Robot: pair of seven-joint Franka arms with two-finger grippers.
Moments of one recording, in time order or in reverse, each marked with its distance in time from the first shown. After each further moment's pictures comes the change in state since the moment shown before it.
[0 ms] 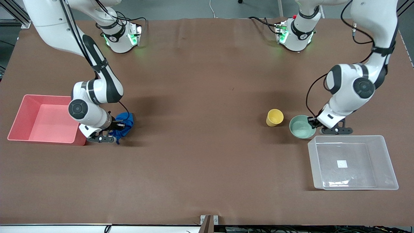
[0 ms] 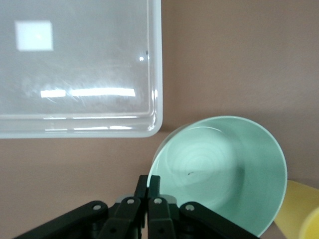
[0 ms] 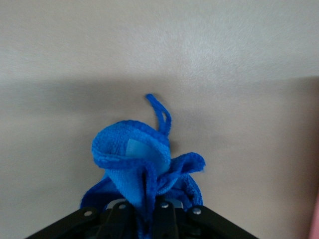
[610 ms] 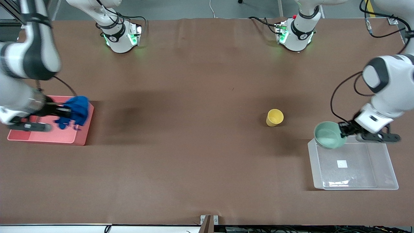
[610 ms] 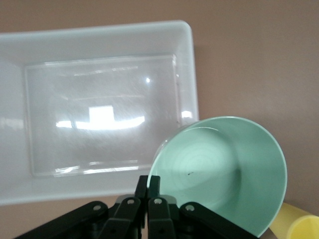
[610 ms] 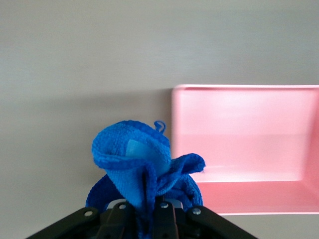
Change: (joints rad) left arm 0.015 0.098 0.133 0.394 -0.147 -0.254 0.301; right arm -0.288 -0.285 -0.021 0.162 -0.007 -0.376 -0.344
